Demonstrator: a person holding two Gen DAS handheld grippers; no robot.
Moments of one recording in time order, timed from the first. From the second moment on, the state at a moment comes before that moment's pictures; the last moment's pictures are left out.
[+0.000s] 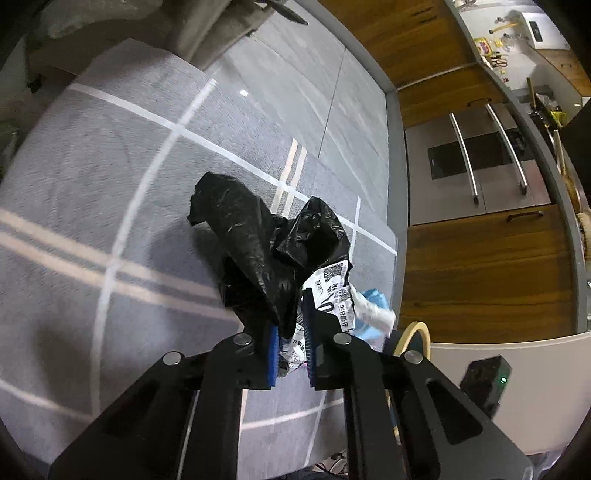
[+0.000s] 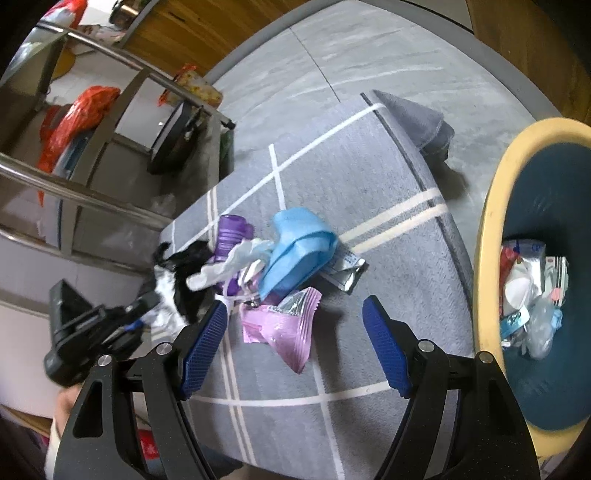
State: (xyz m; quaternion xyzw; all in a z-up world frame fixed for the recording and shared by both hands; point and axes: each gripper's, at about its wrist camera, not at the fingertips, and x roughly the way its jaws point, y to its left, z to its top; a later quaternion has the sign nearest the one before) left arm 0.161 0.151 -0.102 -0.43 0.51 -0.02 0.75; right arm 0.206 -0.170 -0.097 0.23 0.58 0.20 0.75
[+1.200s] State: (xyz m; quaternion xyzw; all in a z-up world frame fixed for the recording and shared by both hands) left arm 0.106 0.139 -0.045 -0.41 0.47 -0.03 0.78; right arm 0.189 -0.138 -0.121 0.19 0.61 0.26 0.72
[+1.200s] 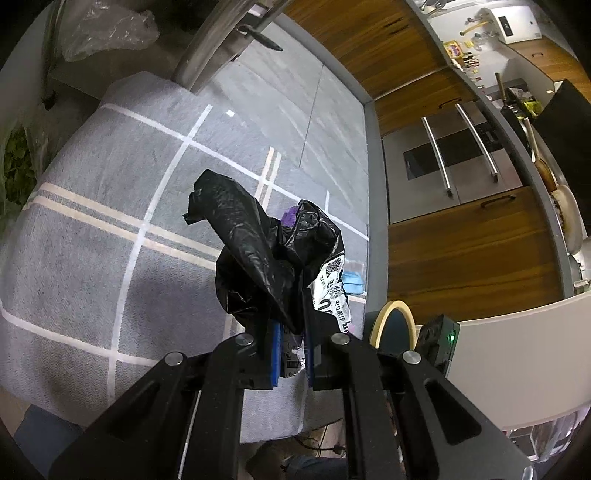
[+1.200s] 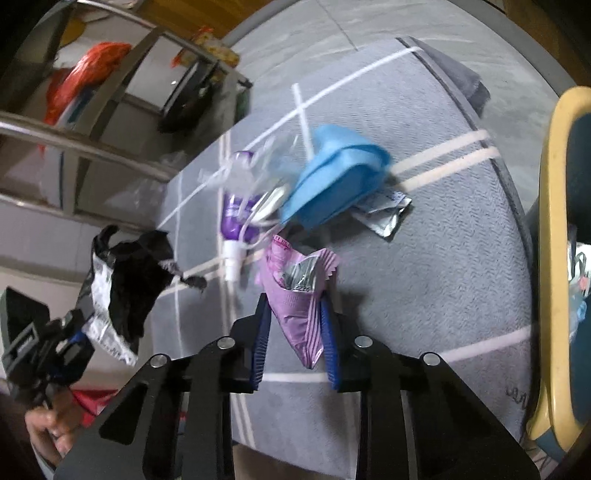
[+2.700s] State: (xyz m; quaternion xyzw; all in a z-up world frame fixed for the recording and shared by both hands) left arm 0.148 -0.017 0.017 -0.34 0.44 -0.17 0.81; right arm 0.135 -0.323 -0.017 0.22 0.45 0.20 0.84
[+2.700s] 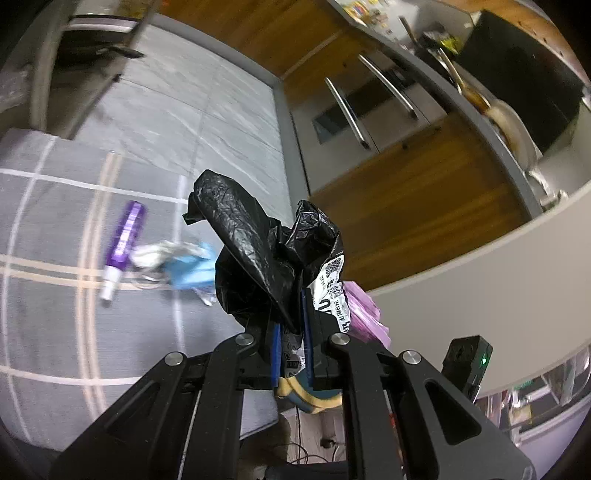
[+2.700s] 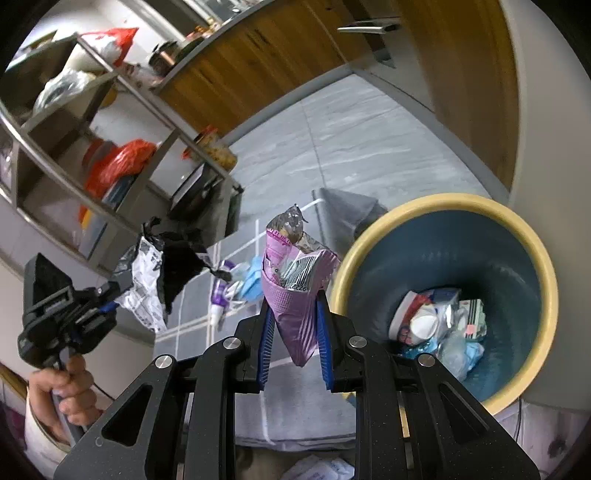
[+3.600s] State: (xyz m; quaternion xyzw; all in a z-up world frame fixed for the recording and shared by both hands) left arm 0.180 -0.180 -0.019 -0.22 0.51 -0.26 0.79; right arm 0.117 -0.413 -0.044 0.25 0.47 0.11 0.84
